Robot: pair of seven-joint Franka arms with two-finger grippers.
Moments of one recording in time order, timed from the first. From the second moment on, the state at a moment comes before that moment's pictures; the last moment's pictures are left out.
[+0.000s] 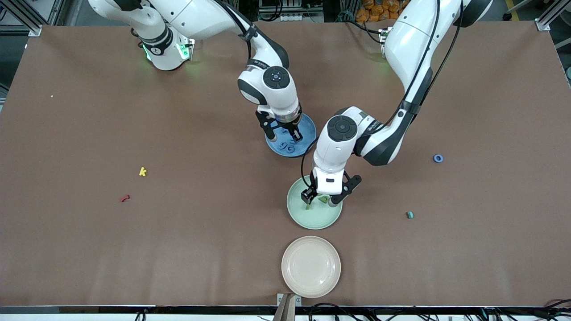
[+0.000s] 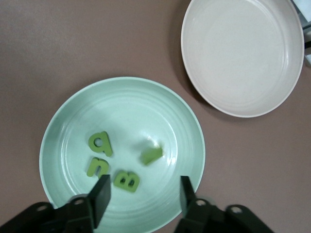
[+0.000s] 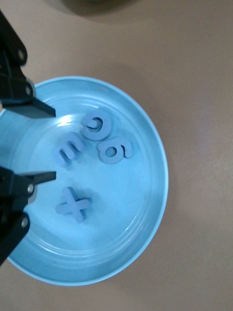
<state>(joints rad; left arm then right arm) -0.49 0.72 -0.16 -1.50 0.21 2.49 -1.50 0.65 0.62 0.28 -1.79 -0.16 2.50 2.11</state>
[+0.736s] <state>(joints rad) -0.29 0.70 -0.14 -1.47 0.21 2.30 -1.24 0.47 0.44 0.26 -1.77 -0.19 2.24 1.81</state>
